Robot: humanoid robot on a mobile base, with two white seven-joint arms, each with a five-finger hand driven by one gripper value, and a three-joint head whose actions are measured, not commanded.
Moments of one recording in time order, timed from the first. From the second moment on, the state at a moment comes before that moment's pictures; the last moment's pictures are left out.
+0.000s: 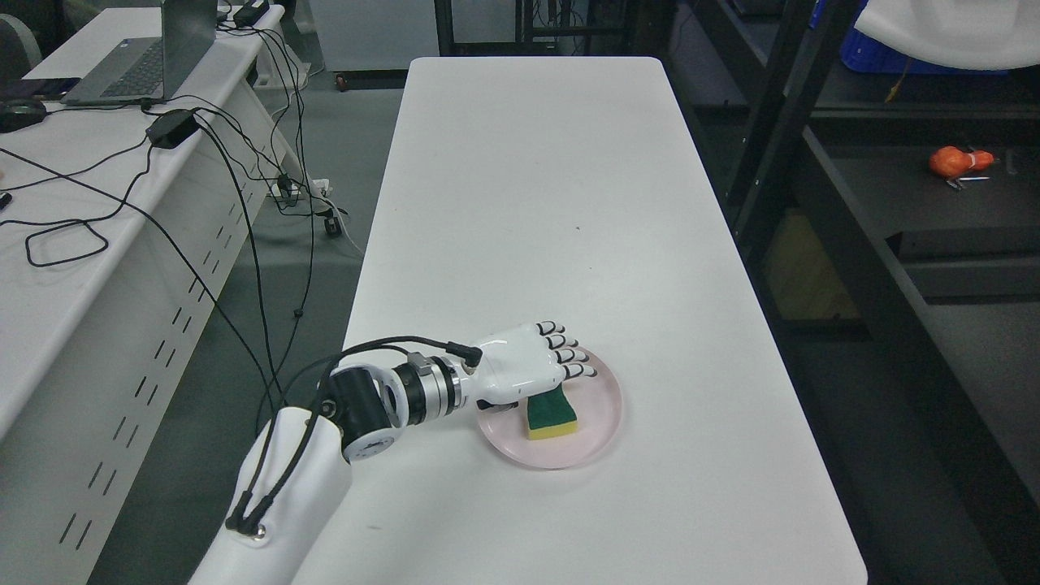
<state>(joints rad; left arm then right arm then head) -0.64 0.11 -0.40 -1.36 -1.31 -0.71 -0.42 -0.08 0.00 -0.21 0.00 -0.12 0.00 -0.07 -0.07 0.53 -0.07</state>
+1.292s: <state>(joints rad) -0.60 0.03 -0.30 -1.25 -1.14 -0.78 -0.40 -0.08 0.00 -0.21 0.00 -0.12 0.00 -0.07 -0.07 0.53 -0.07</state>
